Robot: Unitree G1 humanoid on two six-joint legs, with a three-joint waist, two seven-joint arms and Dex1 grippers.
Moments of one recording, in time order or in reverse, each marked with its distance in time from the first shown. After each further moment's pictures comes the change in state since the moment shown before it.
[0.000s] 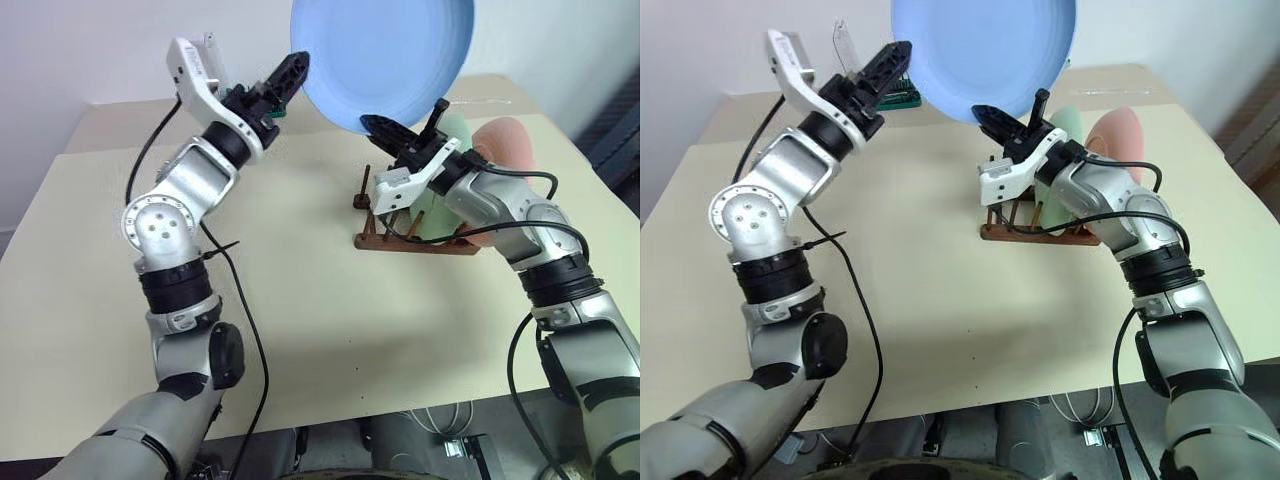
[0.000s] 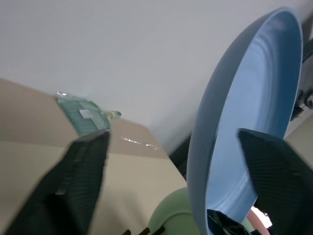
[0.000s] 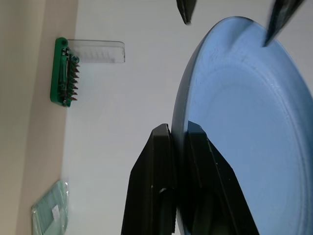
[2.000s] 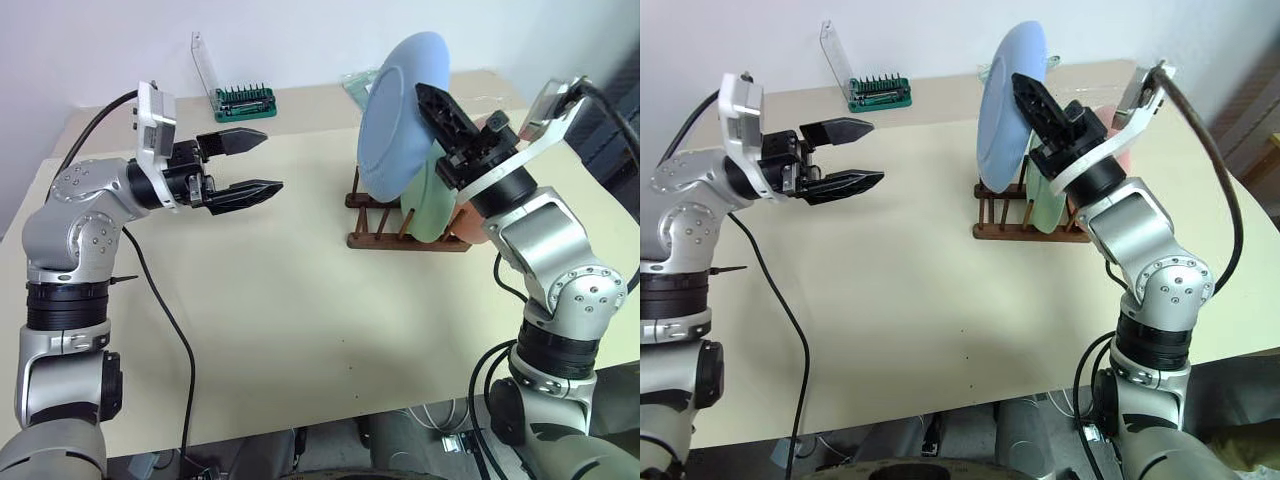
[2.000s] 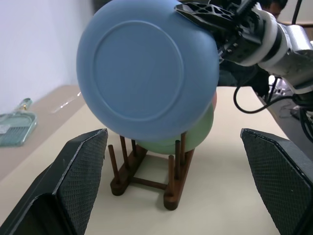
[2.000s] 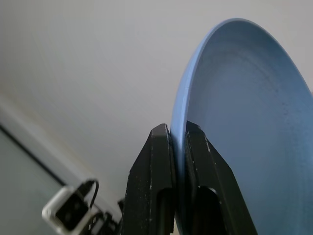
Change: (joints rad) left arm 0.199 0.522 -0.288 0.060 0.295 -0.372 -1.142; right arm 0.315 0.314 -0.515 -0.691 2.384 1.195 -0.306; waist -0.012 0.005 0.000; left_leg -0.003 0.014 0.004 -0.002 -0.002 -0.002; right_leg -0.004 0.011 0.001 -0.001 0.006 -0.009
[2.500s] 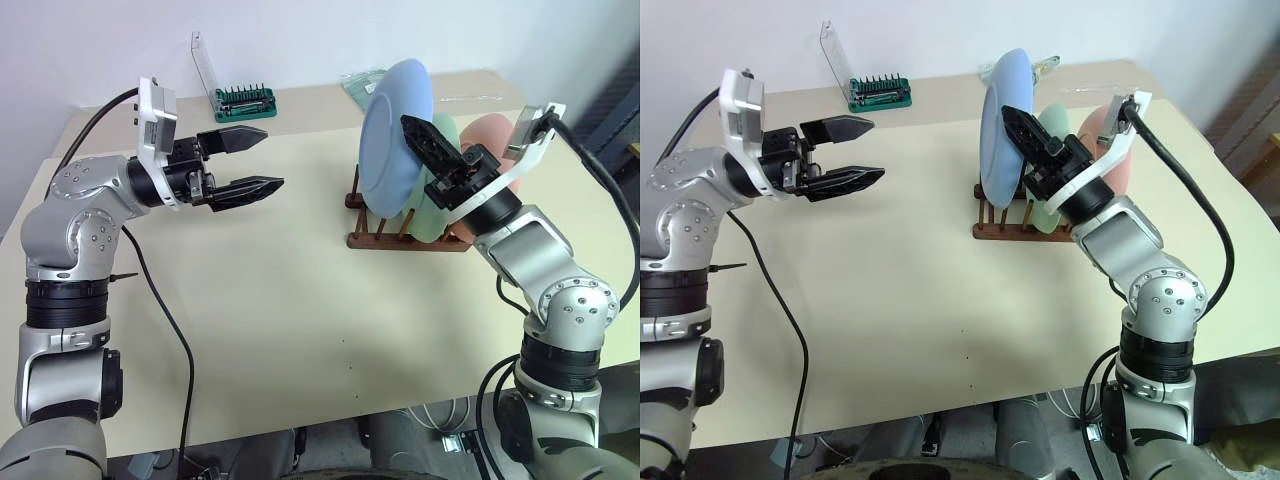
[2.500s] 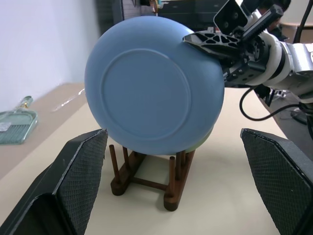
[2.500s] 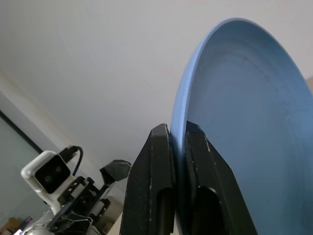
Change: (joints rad) left arm -0.012 0.000 0.000 0.000 0.000 0.014 0.001; right arm 0.068 -0.020 0.025 0.013 -0.108 0.011 0.111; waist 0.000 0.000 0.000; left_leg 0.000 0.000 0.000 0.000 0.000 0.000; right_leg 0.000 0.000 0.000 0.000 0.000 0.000
